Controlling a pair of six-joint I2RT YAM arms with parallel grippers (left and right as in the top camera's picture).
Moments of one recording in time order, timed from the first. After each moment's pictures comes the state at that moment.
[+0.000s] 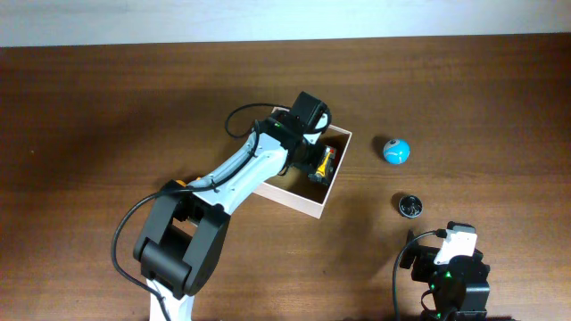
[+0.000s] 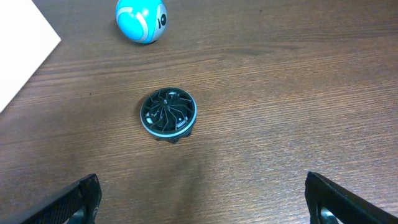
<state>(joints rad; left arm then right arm) -0.61 2.04 1.53 -0.62 0.03 -0.10 -0.03 0.01 0.18 -0.77 0.11 0.11</state>
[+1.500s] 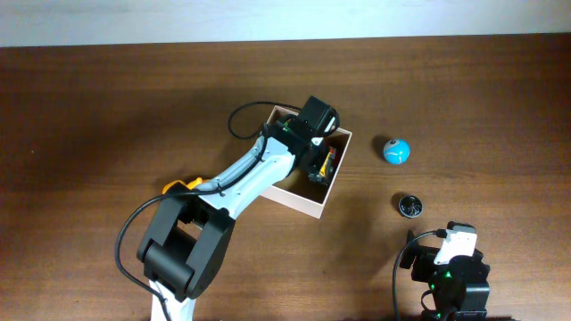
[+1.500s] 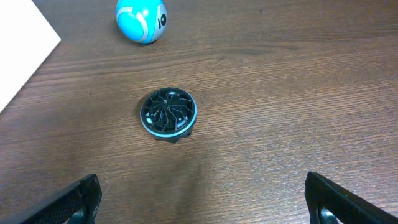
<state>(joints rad) -0.65 2.04 1.53 -0.60 -0.08 -0.10 -0.03 0.01 0.18 -0.77 0.11 0.11</state>
